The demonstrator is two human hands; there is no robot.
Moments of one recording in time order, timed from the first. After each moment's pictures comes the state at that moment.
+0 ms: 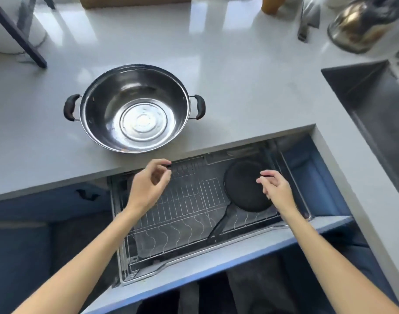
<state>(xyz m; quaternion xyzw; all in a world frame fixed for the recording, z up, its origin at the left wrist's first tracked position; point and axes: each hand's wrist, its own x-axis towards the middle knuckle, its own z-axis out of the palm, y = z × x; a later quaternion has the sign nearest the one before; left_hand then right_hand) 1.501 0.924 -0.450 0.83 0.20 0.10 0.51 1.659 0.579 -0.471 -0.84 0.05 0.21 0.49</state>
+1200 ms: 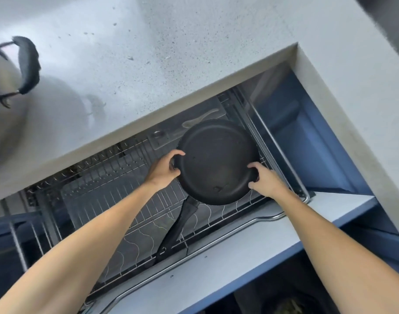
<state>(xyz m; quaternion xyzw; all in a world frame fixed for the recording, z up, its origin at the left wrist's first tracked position) 1.676 0.791 -0.684 0.88 0.17 -0.24 0.37 1.734 0.463 -0.670 -0.89 0.03 0.40 0.22</state>
